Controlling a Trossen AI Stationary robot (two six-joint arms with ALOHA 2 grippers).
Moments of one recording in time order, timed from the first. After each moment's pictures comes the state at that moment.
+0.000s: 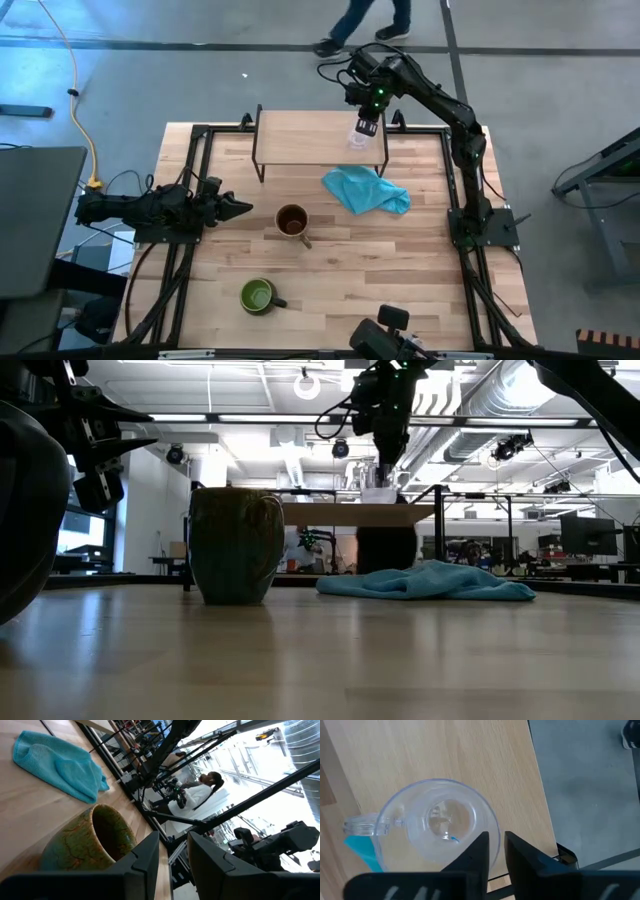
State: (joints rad) left arm 0.06 0.01 0.01 0.03 -0.07 -0.99; right arm -0.65 2.07 2.30 -1.49 0.01 -0.40
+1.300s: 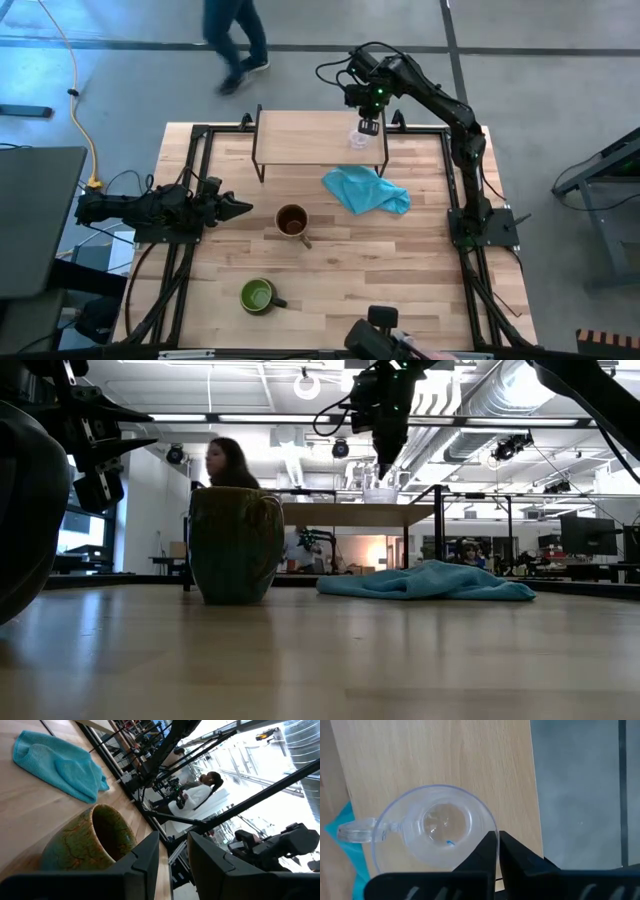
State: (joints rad) left arm 0.06 0.01 0.01 0.02 -0.07 -0.99; right arm -0.65 2.08 2.30 -1.47 0.01 -0.56
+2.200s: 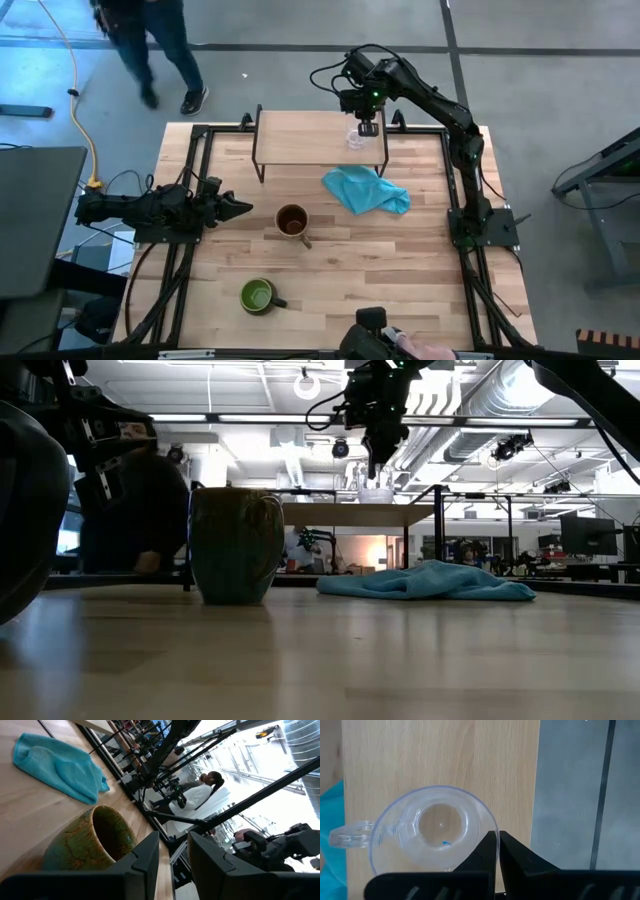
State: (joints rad) left arm 0.06 0.01 0.01 0.03 -0.07 -0.97; right arm -0.62 2.08 2.30 -1.42 0.03 -0.74
